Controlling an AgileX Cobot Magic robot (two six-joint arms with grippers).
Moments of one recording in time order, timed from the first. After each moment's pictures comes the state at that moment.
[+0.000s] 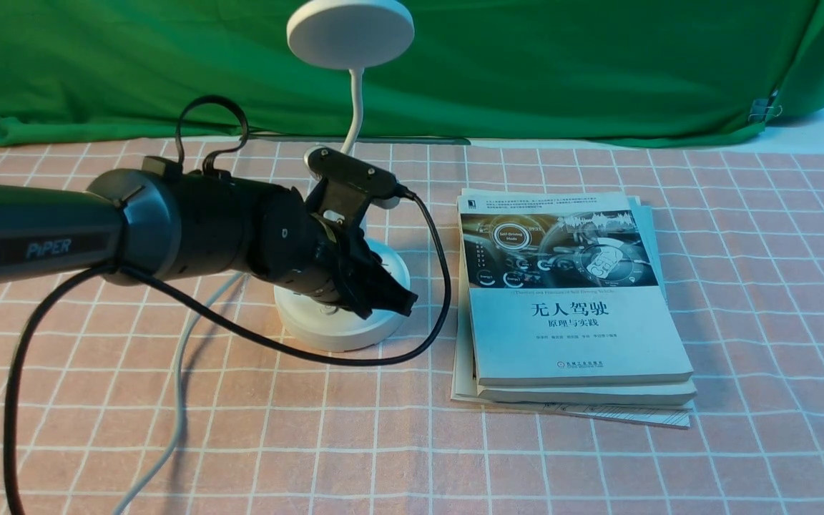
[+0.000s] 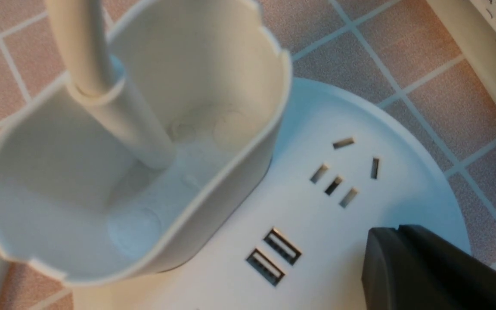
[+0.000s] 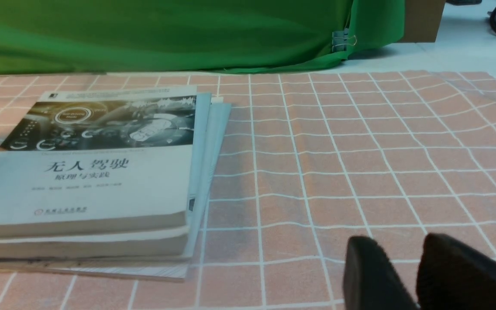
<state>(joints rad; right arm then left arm) 0.03 0.00 0.01 -0.05 0.23 0.08 -0.49 1.93 -1.20 -0.19 0.25 0.26</state>
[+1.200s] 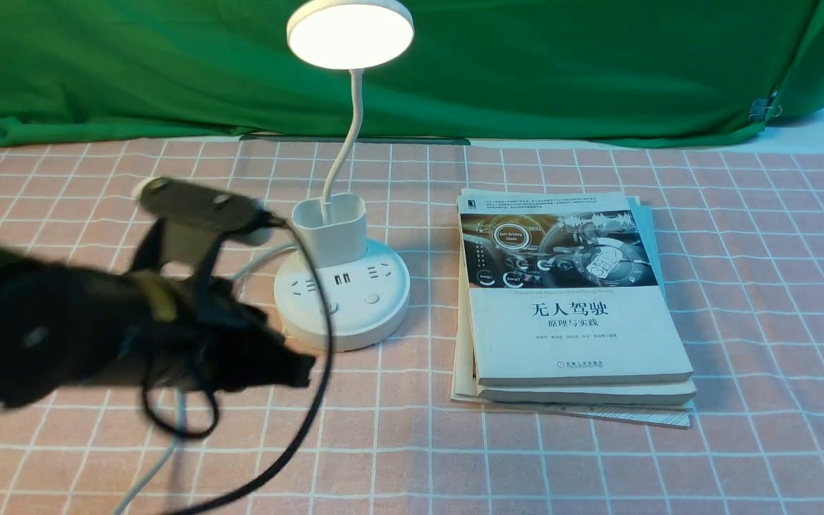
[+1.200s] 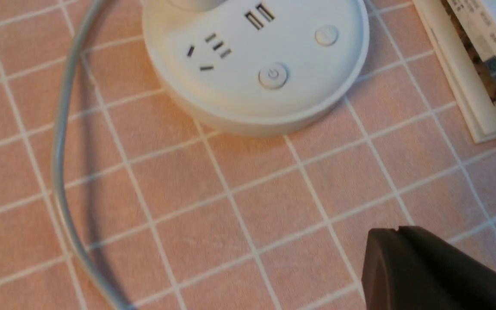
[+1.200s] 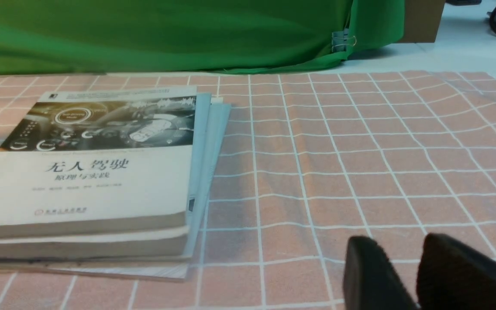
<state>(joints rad) 0.03 0.00 0.01 -0.05 0.23 0.08 -0.49 1.25 -0.73 -0.16 0.39 0.02</state>
